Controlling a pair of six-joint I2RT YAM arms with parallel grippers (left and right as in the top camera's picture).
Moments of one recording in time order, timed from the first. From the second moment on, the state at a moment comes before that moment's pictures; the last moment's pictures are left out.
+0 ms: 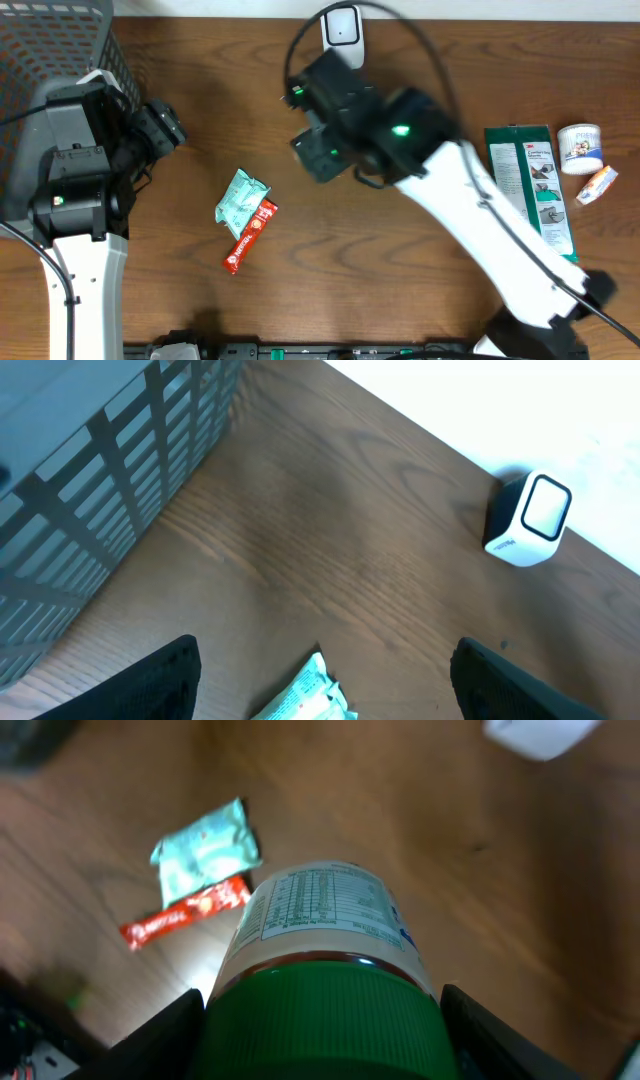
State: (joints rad) left arm 0.13 1.19 1.27 -0.81 0.07 -0.44; right arm 0.77 1.78 2.08 -1.34 0.06 0.15
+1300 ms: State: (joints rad) left arm 0.13 1.19 1.27 -0.81 0.07 -0.44; right arm 0.49 2.27 1.73 0.48 0.41 -0.33
